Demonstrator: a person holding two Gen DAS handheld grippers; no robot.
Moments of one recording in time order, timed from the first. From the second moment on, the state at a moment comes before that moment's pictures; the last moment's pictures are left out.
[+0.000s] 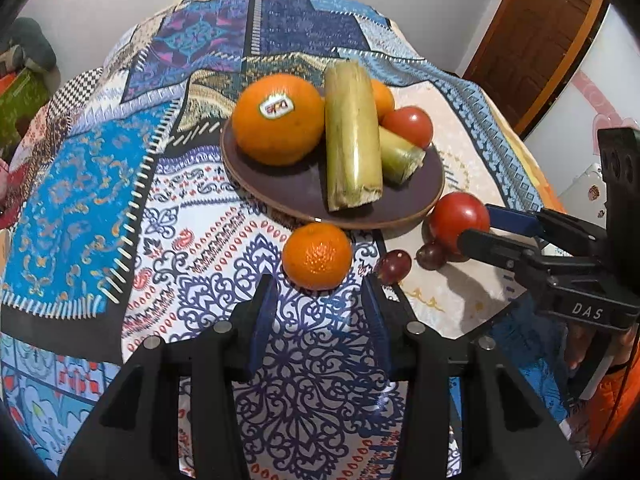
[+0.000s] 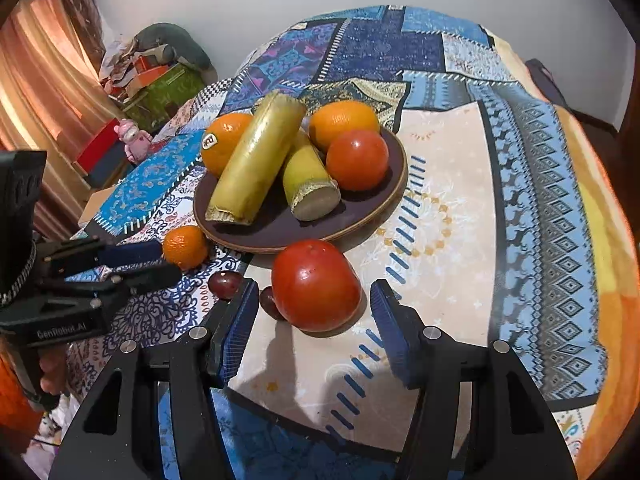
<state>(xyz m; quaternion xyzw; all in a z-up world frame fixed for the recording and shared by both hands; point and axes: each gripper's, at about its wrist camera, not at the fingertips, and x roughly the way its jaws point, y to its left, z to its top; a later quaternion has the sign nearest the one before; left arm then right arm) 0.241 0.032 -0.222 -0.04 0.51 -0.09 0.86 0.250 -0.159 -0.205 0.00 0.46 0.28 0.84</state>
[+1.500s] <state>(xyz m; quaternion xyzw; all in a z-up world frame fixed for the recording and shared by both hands) 0.261 0.045 -0.190 -0.05 0.46 -0.07 0.89 0.261 -0.138 -0.185 0.02 0.43 0.31 0.85</state>
